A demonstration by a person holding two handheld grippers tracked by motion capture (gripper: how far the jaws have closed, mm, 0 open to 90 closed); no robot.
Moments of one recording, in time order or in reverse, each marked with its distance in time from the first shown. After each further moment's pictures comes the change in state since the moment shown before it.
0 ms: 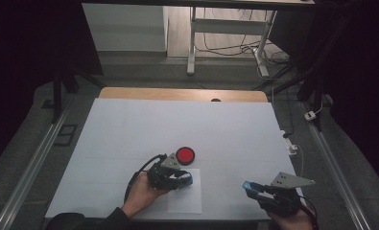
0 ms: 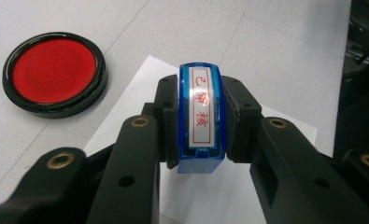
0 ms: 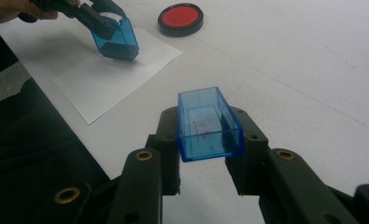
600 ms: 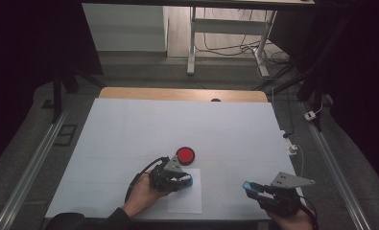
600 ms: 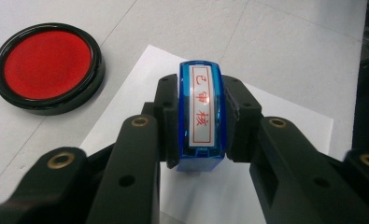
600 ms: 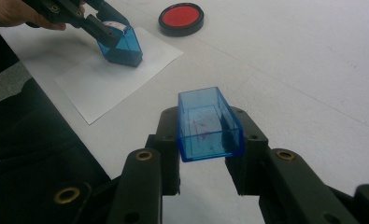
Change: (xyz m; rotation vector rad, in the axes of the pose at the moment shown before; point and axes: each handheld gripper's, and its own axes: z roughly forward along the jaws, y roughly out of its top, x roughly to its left) left arm -0.002 -0.004 0.008 0.022 0.019 0.033; right arm 0.000 0.000 0.000 0.000 0.006 0.002
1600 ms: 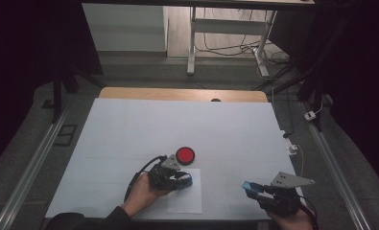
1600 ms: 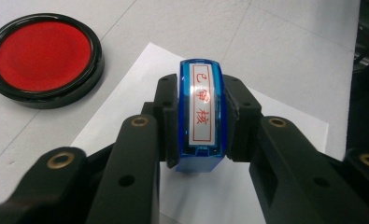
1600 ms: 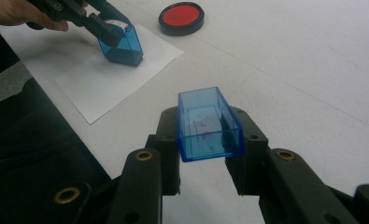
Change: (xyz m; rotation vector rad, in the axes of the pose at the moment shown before) left arm 0.006 -0.003 0.002 -0.016 -0.030 -0.047; right arm 0.000 0.000 0.000 0.004 -0.002 0.002
